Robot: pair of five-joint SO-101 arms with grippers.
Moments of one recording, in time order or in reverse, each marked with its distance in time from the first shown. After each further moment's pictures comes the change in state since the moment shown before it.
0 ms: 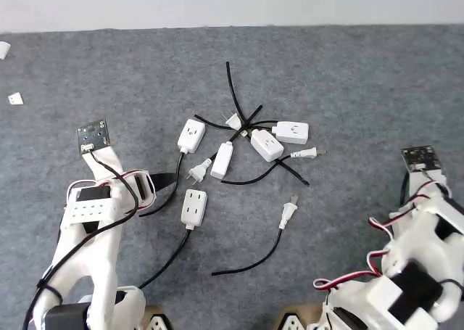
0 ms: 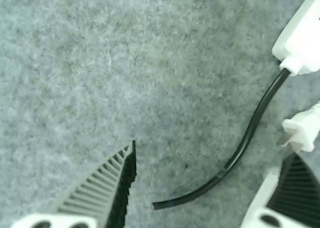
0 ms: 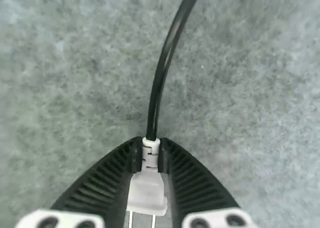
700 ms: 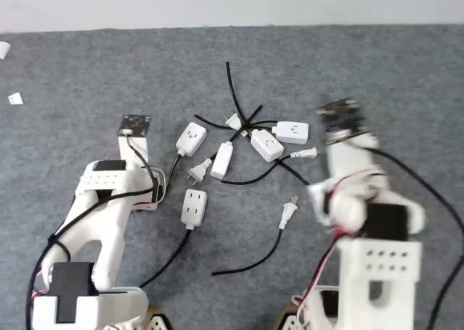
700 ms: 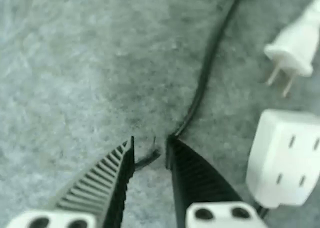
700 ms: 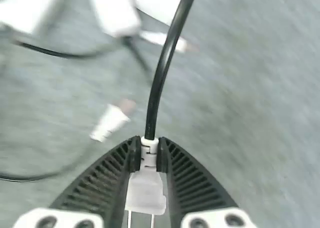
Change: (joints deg) left arm 5.2 16.7 -14.4 12.0 -18.9; right arm -46.4 -47.7 -7.6 38.6 -30.7
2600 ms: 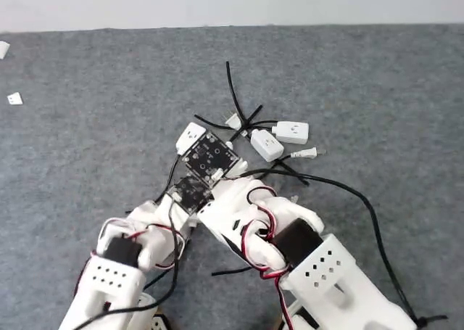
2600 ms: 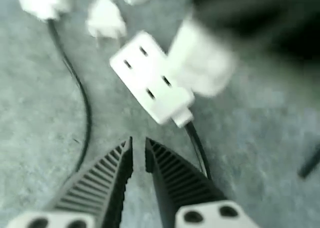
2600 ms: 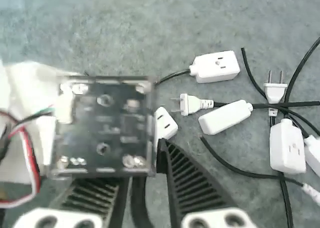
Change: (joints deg) left arm 17.5 -54.2 36.1 -1.0 -21.5; right arm -39.6 2.5 11.5 -28.0 -12.5
